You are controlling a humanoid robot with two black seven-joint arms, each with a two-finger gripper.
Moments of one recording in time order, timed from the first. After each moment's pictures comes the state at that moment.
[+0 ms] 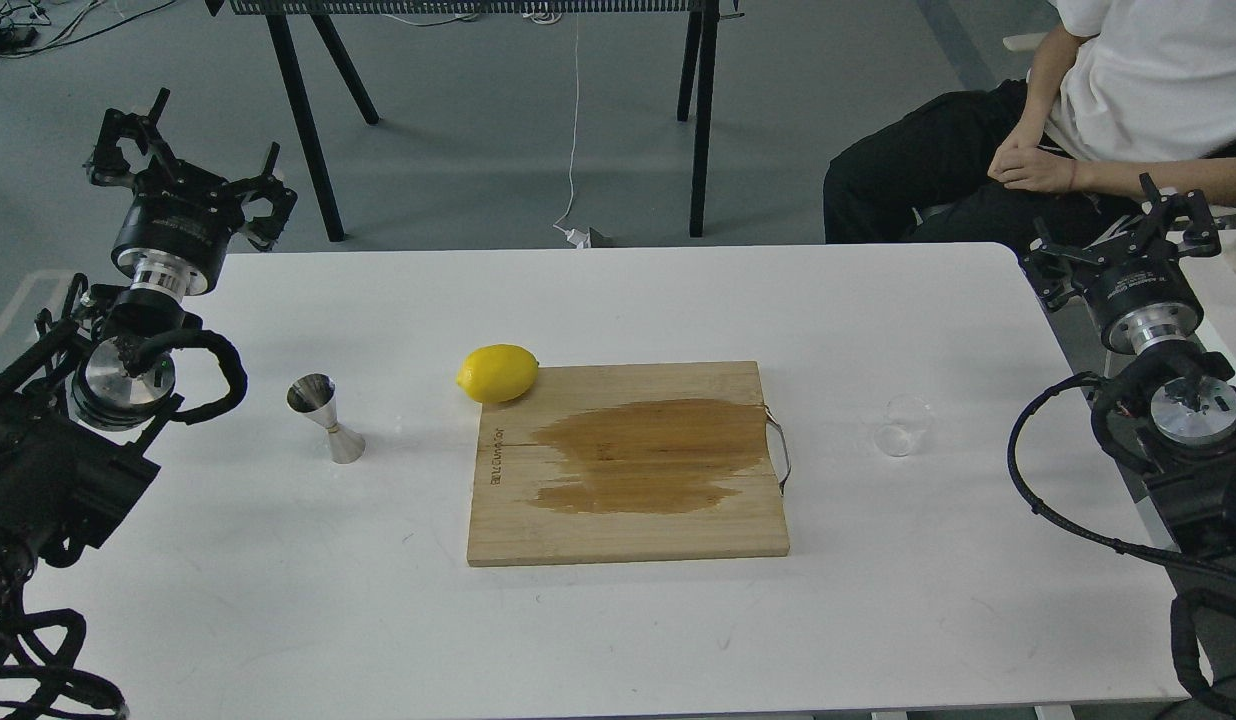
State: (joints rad) left arm -0.70 0.37 -0.96 -0.63 -0.16 -0.44 -0.32; right arm 0.71 -0.32 1.11 0.34 0.14 0.49 0.12
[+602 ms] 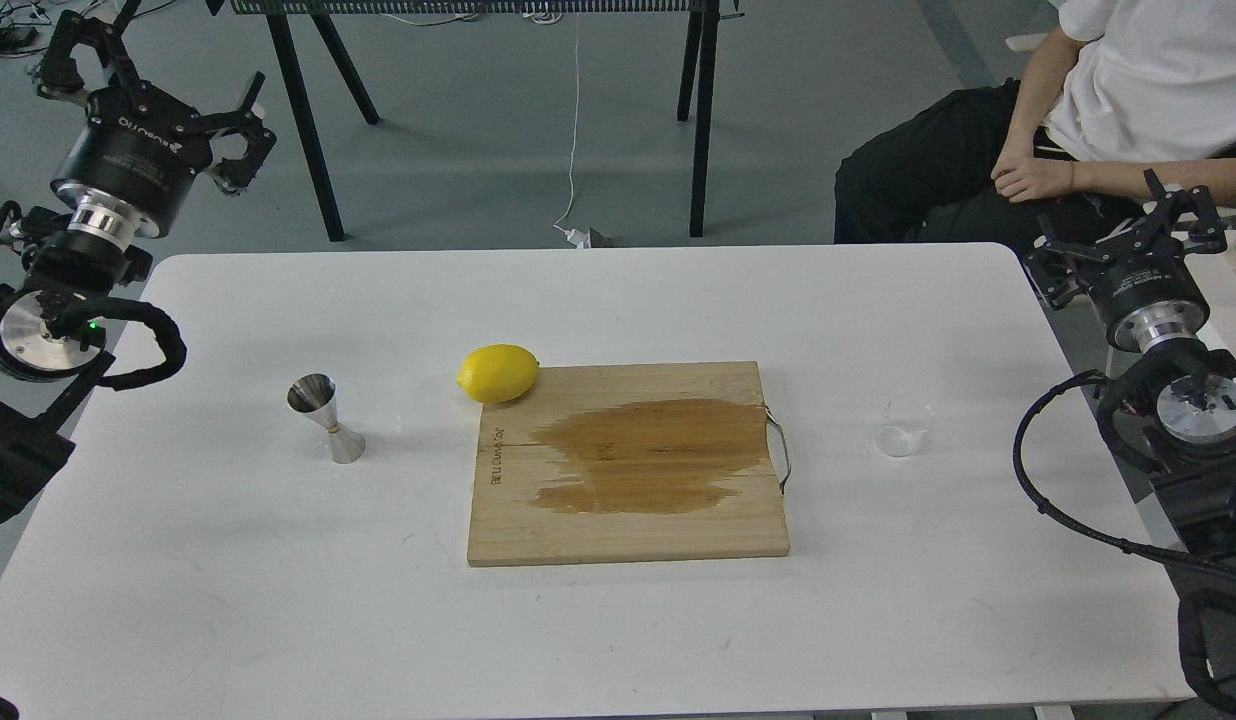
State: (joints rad) left arm -0.71 0.64 -0.86 -0.97 -0.12 -0.43 -0.28; right arm 0.70 -0.33 1.11 0.34 0.14 0.49 0.12
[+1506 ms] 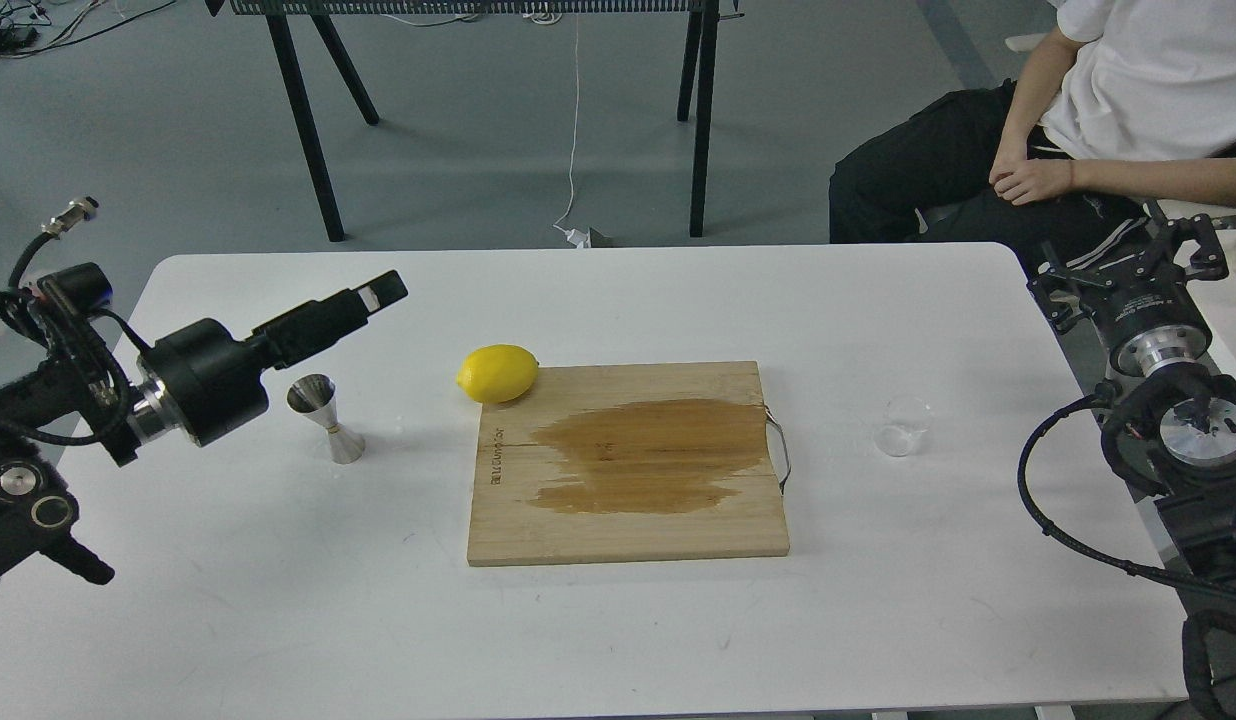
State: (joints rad) left arm -0.32 0.89 -0.82 -1.56 1.42 -0.09 -0.39; right arm 0.67 -0.33 1.11 0.34 0.15 0.49 0.12
